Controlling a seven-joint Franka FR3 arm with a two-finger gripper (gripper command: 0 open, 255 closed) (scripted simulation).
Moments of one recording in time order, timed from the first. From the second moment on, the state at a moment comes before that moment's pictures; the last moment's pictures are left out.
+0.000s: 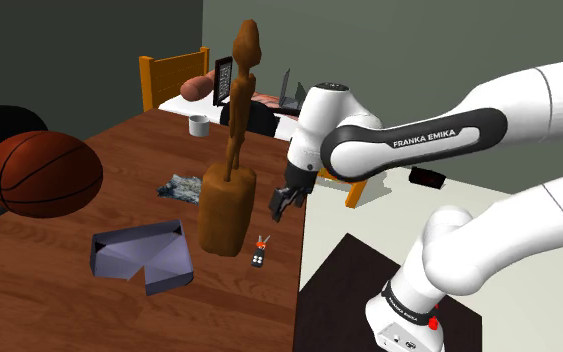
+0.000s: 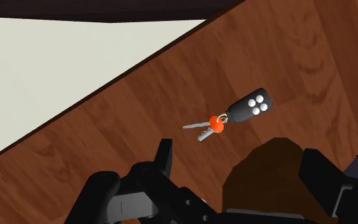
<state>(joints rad) 0.09 -0.54 0.26 -2.65 0.15 2.17 0.30</state>
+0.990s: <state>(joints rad) 0.07 -0.11 0.39 -2.67 0.07 2.58 0.46</state>
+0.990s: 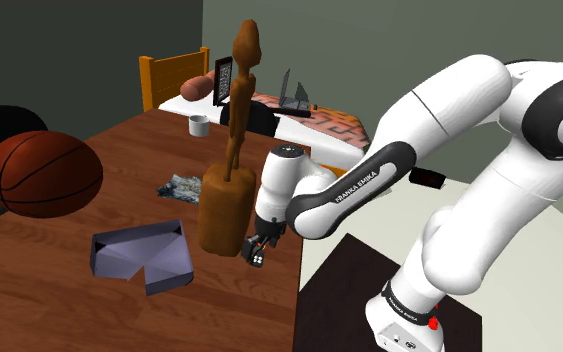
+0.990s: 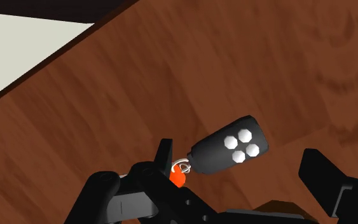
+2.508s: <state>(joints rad) 0.07 -0.11 0.39 -2.67 0.07 2.58 0.46</state>
